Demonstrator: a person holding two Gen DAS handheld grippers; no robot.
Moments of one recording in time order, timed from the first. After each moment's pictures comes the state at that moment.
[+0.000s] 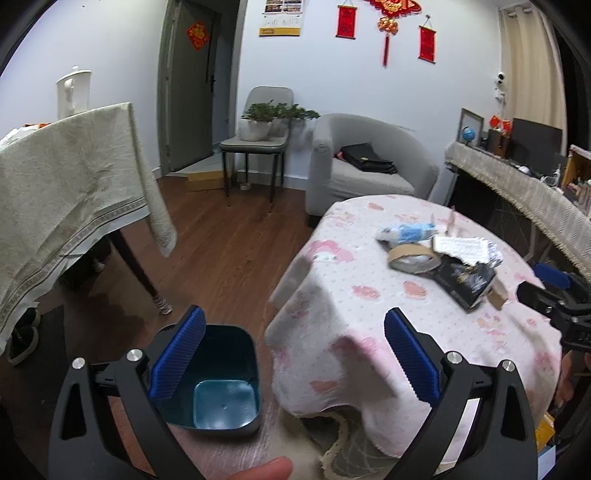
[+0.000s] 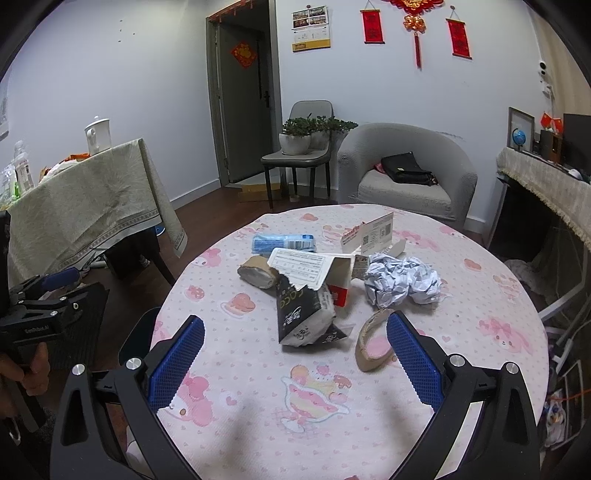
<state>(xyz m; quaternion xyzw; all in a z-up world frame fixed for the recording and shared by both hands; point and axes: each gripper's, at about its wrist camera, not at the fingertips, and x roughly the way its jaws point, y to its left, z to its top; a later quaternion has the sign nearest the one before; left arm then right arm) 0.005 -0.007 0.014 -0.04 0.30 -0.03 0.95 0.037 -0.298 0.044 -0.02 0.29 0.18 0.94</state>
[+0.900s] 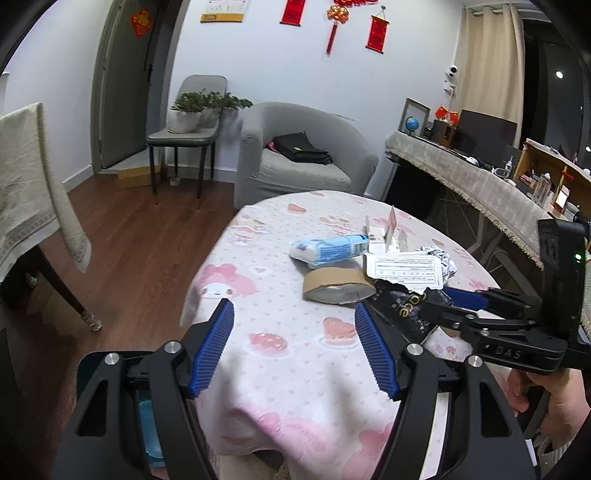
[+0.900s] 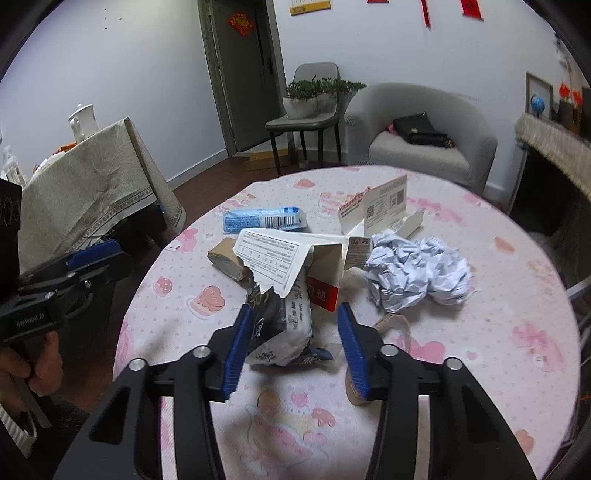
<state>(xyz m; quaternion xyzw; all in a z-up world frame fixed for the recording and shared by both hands) 0.081 -0.062 0.004 -0.06 0.31 -0.16 0.93 0.109 -0.303 0.009 0.00 0.38 0.21 0.90</state>
